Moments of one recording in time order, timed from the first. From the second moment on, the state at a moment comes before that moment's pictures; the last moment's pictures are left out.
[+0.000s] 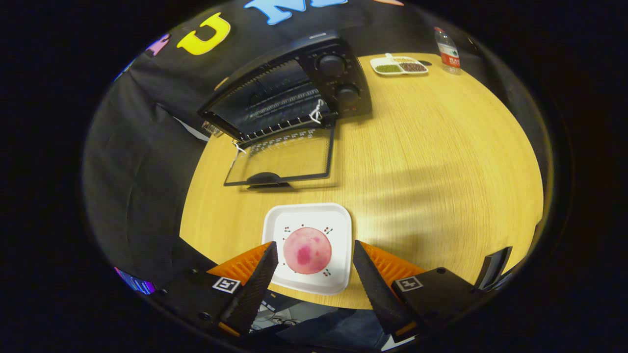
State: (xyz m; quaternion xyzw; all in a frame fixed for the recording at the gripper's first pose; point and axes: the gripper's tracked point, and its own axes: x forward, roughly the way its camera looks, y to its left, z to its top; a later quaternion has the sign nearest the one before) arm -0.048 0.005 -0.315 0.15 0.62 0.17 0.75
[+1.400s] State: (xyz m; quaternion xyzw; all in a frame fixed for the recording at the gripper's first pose) arm -0.063 0.017 -0.360 0.19 0.69 0.20 0.67
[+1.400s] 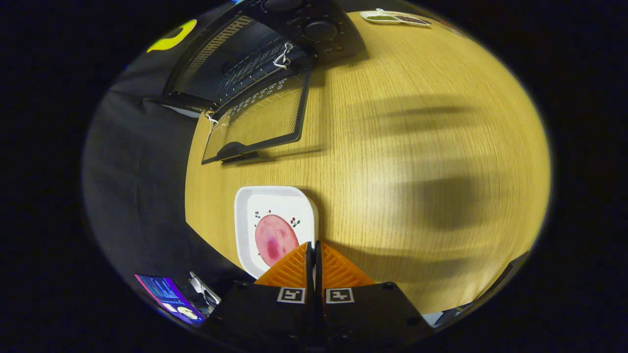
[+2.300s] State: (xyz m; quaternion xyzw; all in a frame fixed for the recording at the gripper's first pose) arm -0.059 0.104 -0.283 0.37 0.58 0.13 0.71
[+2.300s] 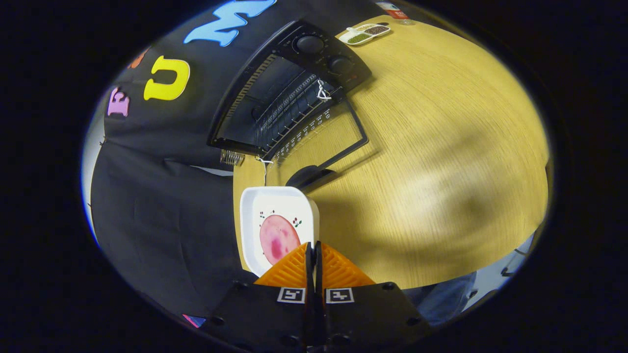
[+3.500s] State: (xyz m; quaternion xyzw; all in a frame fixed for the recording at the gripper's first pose) arm 0.058 0.148 -0.301 0.52 0.46 -0.09 0.72
